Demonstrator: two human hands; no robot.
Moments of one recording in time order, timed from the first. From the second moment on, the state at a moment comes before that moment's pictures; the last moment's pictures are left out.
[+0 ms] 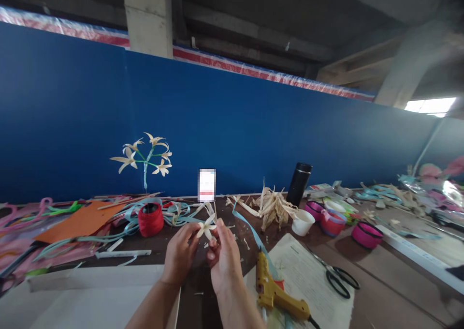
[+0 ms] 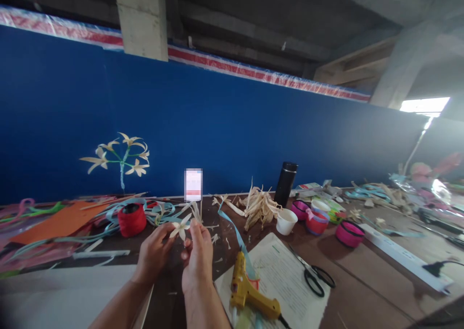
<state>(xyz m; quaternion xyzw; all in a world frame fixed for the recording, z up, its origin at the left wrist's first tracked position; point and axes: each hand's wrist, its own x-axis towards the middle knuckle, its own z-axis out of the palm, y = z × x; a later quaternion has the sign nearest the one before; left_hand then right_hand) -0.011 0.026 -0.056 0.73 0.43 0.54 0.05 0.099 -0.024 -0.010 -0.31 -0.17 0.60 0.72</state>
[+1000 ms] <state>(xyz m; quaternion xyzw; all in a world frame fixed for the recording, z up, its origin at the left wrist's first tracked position) -0.008 0.024 -0.051 0.69 0.47 0.55 0.04 0.099 -0.021 -0.018 -0.33 -0.19 0.63 0.68</state>
